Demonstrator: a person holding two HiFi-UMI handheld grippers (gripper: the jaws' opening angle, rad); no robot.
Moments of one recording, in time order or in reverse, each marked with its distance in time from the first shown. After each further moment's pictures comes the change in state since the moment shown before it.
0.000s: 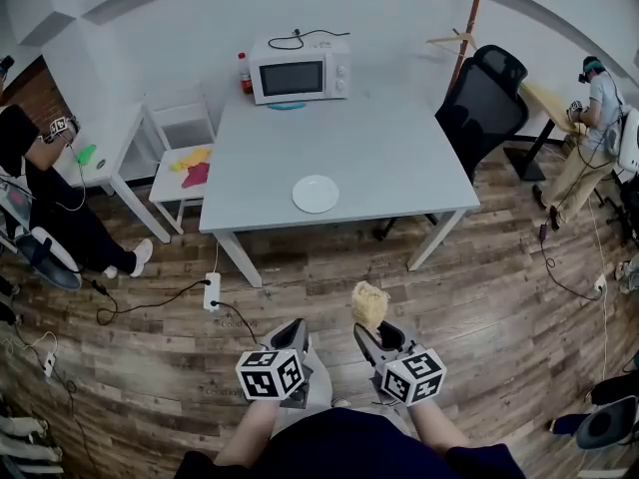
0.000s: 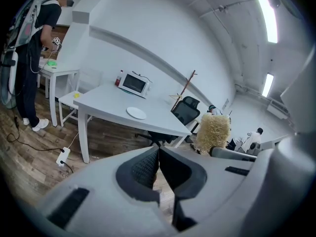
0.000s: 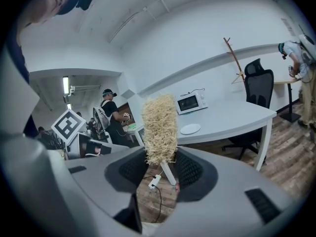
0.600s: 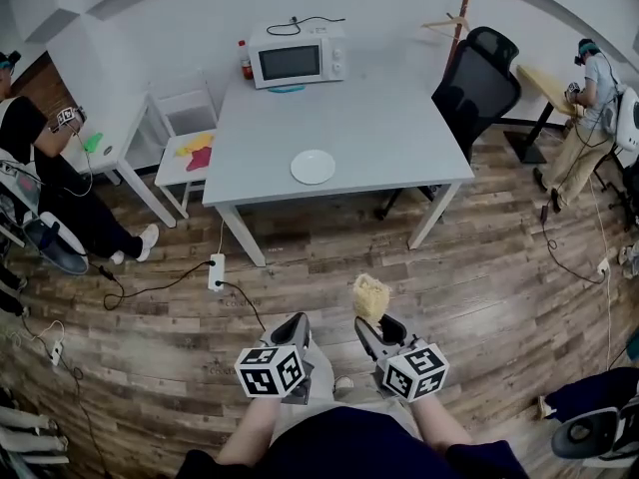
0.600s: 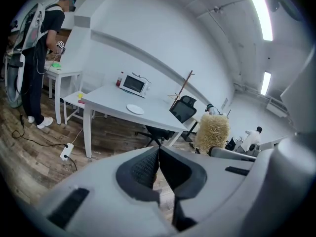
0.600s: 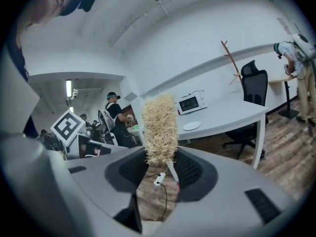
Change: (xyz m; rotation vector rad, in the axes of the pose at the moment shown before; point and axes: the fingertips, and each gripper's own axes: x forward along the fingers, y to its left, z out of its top) left arm -0.058 -0.031 -0.048 -0.002 -0.007 0.013; right arm -0.066 0.033 -0.030 0.016 -0.021 0.016
